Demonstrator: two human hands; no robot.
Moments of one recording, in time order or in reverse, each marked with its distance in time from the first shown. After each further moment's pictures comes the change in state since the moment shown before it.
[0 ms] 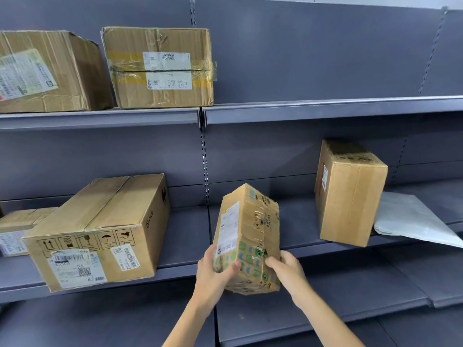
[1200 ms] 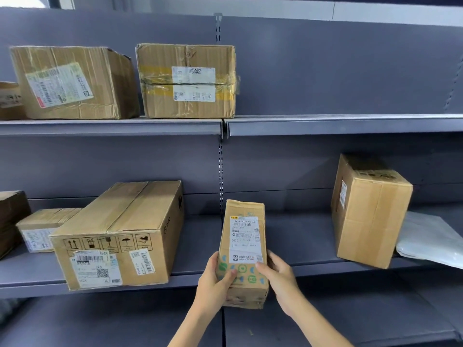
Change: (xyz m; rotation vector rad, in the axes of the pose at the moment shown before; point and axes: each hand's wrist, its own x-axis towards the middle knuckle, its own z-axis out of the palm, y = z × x) left_hand -0.002 0.011 -0.022 0.076 0.091 -0.024; right_hand 0.005 -0.013 0.044 0.244 -0.206 -0.150
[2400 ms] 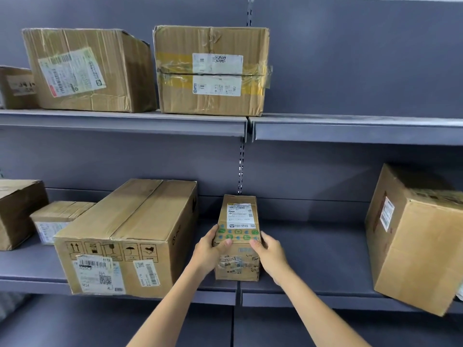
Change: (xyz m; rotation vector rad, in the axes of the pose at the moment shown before) left_hand 0.123 0.014 -0.044 0.077 0.068 -0.057; right_hand 0.122 -0.015 0.042 -0.401 -0.080 -0.121
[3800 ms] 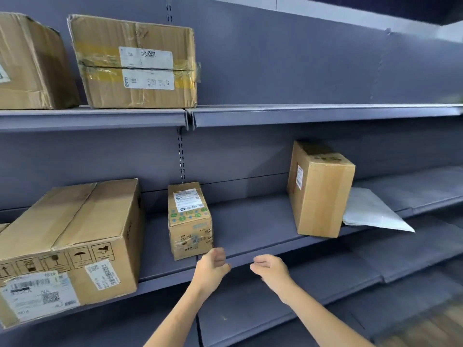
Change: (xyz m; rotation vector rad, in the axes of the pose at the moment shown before) left_hand -0.071 -0.035 0.073 0.161 -0.334 0.031; right_hand -0.138 0.048 -0.055 -0.052 0.289 0.358
